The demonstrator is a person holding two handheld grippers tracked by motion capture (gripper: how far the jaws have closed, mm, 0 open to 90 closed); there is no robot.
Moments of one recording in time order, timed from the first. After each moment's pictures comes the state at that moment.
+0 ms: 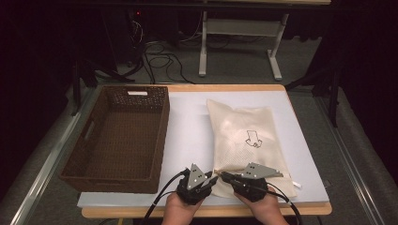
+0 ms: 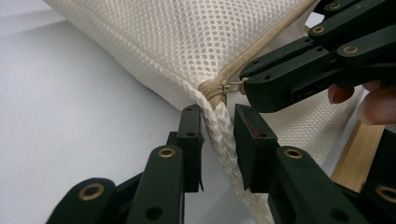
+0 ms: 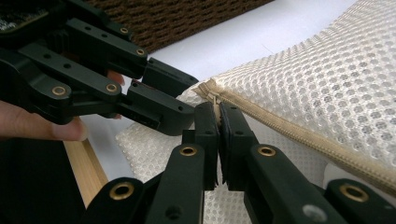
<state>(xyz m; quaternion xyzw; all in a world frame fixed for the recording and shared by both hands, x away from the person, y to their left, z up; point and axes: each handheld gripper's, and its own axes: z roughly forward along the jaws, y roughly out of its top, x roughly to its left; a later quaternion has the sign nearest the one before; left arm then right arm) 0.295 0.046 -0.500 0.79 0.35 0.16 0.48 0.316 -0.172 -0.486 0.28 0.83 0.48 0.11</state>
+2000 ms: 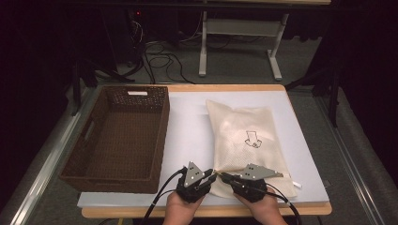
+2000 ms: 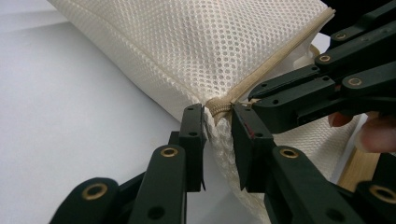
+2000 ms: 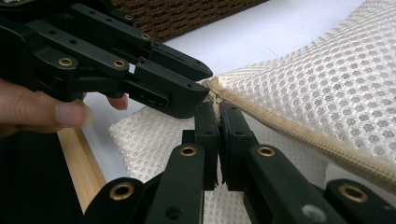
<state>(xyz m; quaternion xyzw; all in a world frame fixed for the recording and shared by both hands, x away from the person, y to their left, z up) 0.300 0.049 -0.502 0.76 0.38 0.14 0.51 0.316 -0.171 -0.491 0.27 0.83 0.47 0.12</state>
